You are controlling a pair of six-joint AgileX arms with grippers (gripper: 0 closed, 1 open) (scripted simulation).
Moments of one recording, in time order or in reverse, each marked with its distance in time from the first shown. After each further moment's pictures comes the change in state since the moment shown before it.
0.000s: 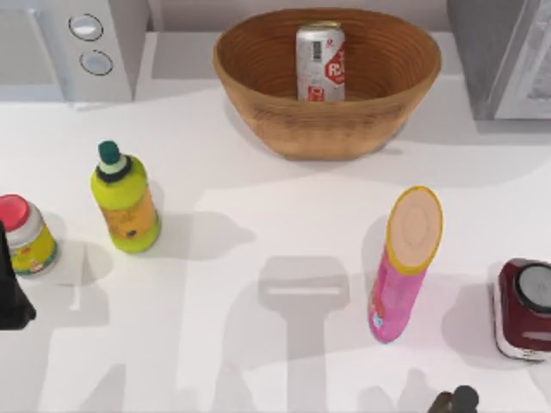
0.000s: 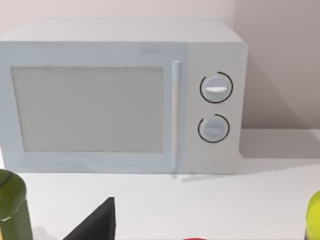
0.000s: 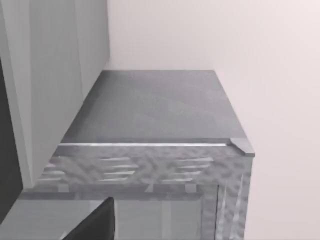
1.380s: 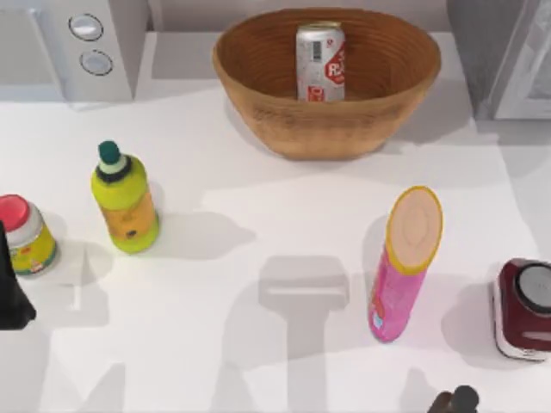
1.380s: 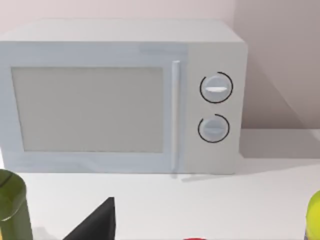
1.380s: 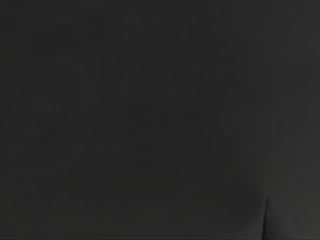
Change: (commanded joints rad) left arm 0.000 0.000 0.000 0.000 0.000 0.000; right arm 1.162 -0.014 0.018 -0.050 1.163 -0.009
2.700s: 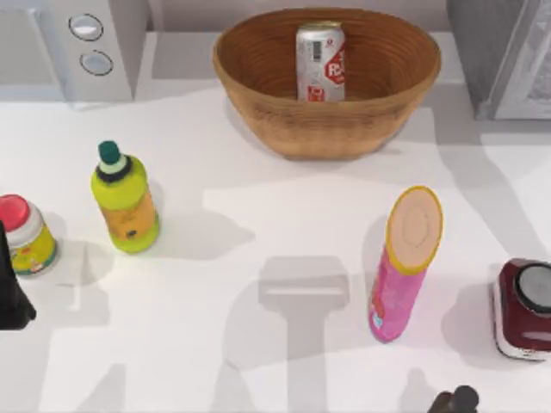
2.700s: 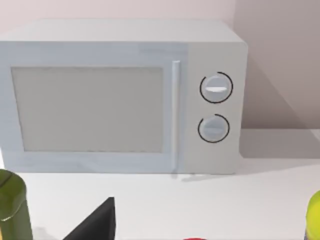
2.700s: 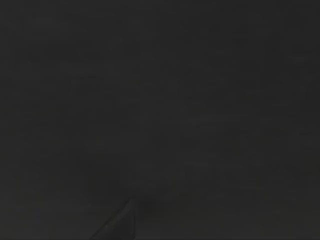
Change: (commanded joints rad) left arm 0.000 0.000 0.000 0.000 0.000 0.000; right arm 0.217 0.098 0.076 0.032 0.255 -0.009
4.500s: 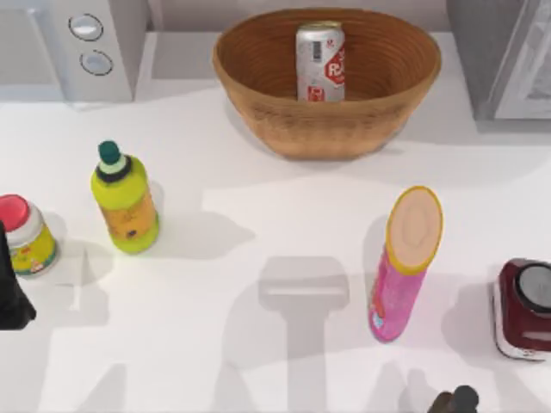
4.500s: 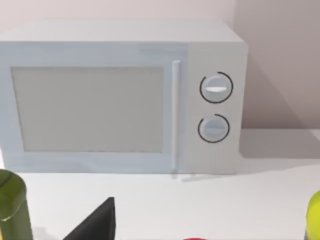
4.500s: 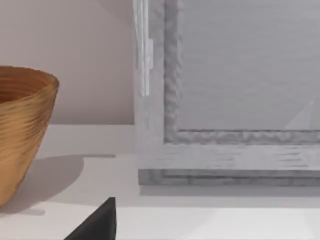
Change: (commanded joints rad) left arm 0.000 0.000 0.000 0.000 0.000 0.000; right arm -0.338 -1.423 -1.836 0.399 -0.386 -0.010
